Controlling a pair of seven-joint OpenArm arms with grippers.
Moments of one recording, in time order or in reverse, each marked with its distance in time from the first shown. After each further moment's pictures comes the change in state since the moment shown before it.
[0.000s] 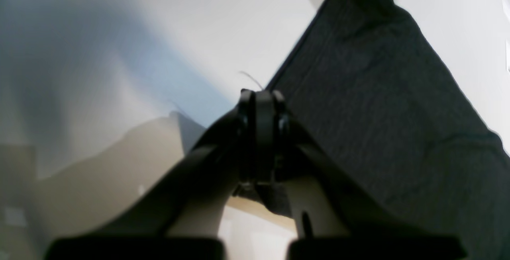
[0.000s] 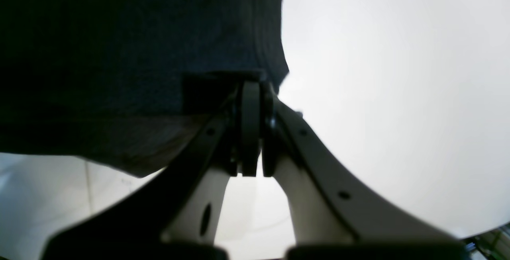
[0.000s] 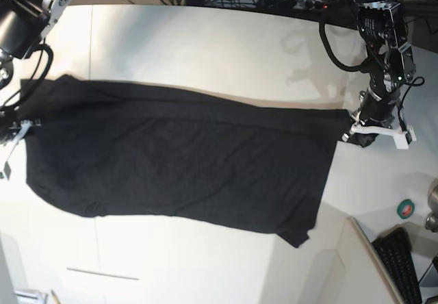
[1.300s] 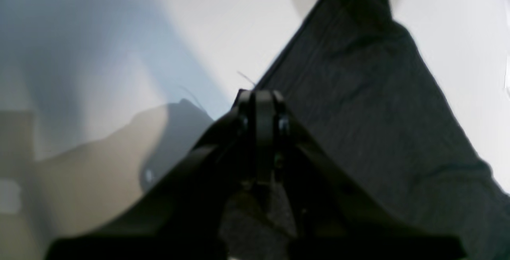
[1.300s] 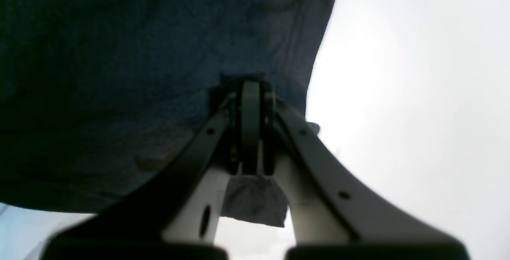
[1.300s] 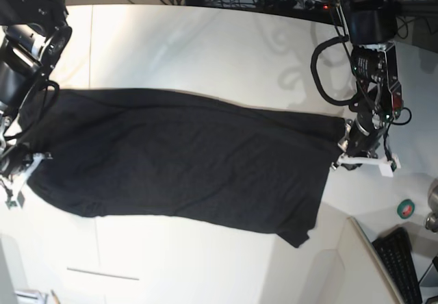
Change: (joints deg) left arm -12.9 -0.1 4.9 -14.3 -0.1 2.8 -0.7; right arm 13.5 0.9 0.5 -21.7 -9.2 -0.1 11.8
